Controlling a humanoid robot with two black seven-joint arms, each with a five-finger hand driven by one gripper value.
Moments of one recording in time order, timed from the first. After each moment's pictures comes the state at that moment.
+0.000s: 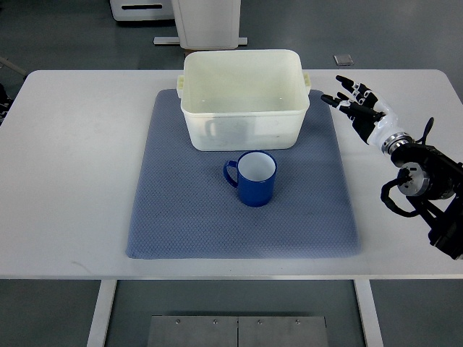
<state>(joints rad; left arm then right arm) -0.02 0.00 -0.59 -0.14 0.33 -0.04 -0.01 0.78 -0.23 0.72 0.74 -0.25 0.03 0.20</state>
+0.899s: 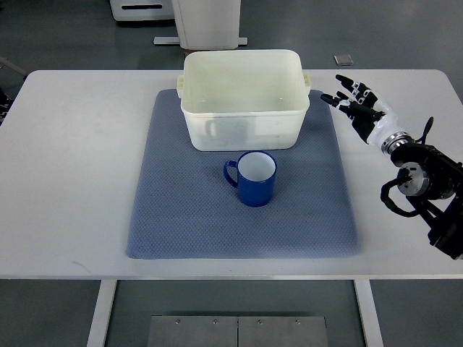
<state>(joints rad) -0.02 0.00 -0.59 -0.14 0.33 -0.04 -0.01 0.78 -0.23 0.72 0.74 -0.25 0.03 0.20</state>
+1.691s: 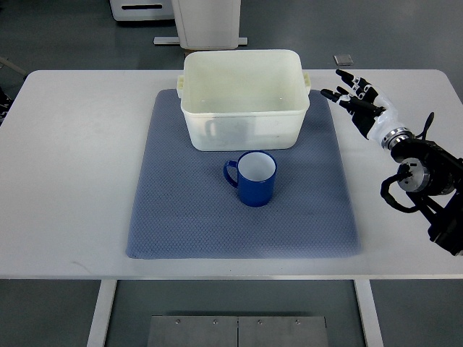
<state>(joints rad) -0.02 0.00 -0.59 -0.14 0.33 -0.04 -0.01 0.79 -0.23 0.72 0.74 -0.25 0.03 0.20</state>
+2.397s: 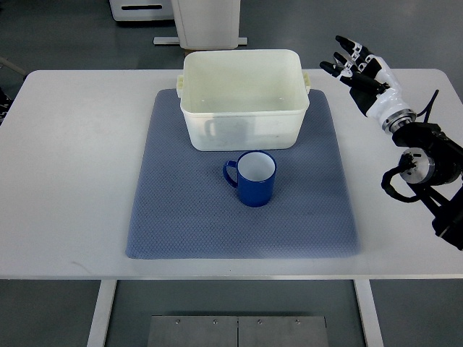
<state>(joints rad) -0.02 0.00 -0.59 -0.14 0.33 -0.04 -0.01 0.80 -0.30 0.75 0.94 -0.26 0.03 0.31</state>
